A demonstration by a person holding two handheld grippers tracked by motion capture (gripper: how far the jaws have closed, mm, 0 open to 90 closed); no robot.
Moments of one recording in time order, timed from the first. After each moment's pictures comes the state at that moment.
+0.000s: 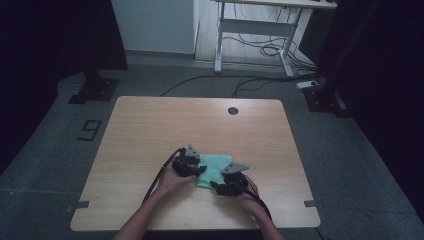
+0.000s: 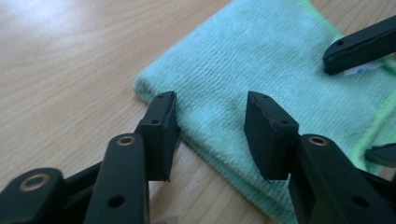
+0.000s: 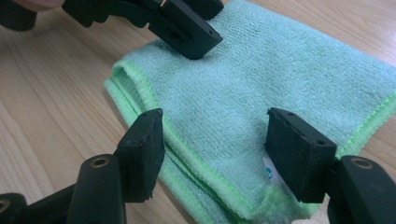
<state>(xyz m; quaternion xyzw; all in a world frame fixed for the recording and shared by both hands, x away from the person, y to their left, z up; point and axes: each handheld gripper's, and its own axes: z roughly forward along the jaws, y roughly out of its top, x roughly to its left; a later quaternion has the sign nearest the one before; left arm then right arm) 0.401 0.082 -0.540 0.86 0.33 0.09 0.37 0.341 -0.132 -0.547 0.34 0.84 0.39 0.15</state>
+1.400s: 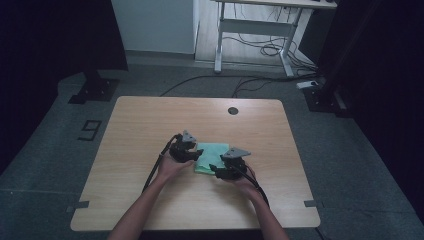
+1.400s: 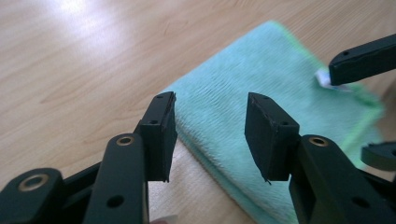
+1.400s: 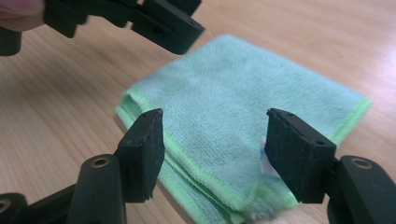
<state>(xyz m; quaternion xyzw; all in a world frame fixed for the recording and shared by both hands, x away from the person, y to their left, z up) 0.431 0.090 -0.507 0.84 0.36 0.15 0.38 0.387 -0.133 -0.534 0.35 0.81 0.44 0.17</state>
